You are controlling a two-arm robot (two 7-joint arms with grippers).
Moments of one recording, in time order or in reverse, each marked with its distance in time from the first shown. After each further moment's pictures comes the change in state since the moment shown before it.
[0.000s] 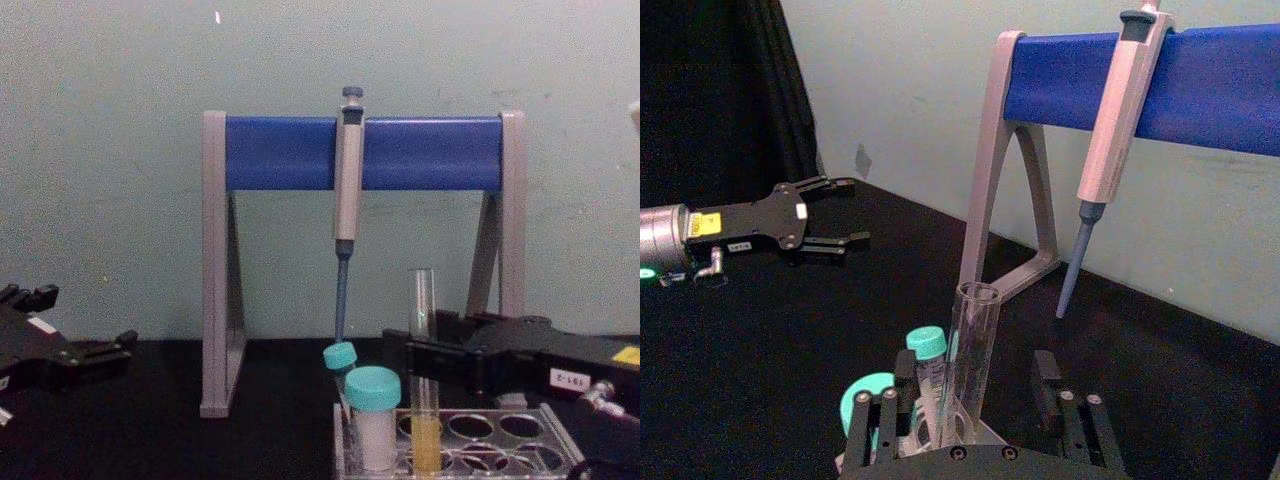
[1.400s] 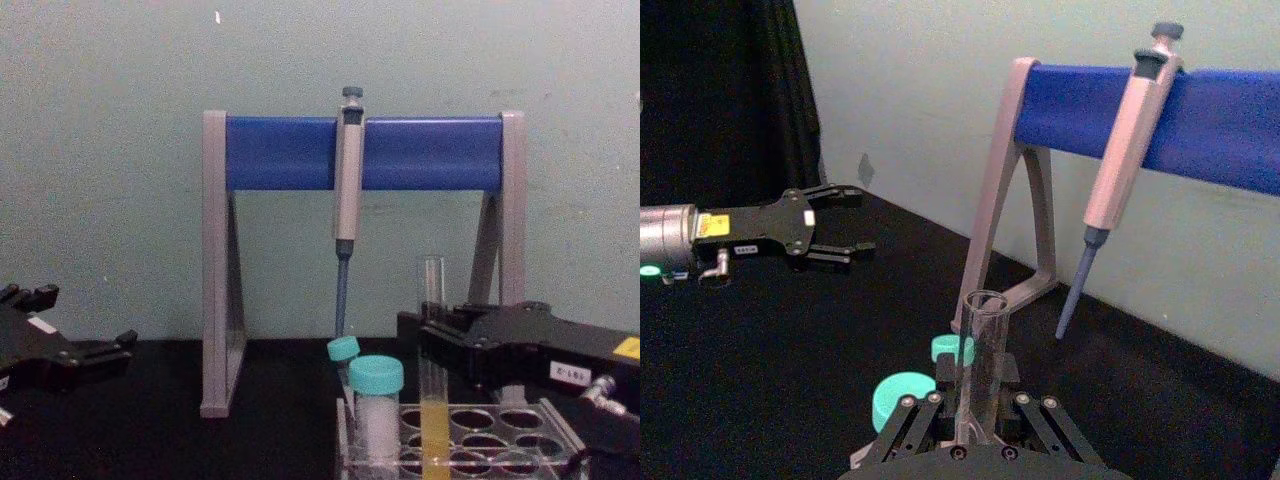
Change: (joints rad) left arm 0.000 0.000 0.000 0.000 0.000 0.000 0.000; right arm -0.007 0.005 -0.003 -0.014 -0.040 -0.057 0.000
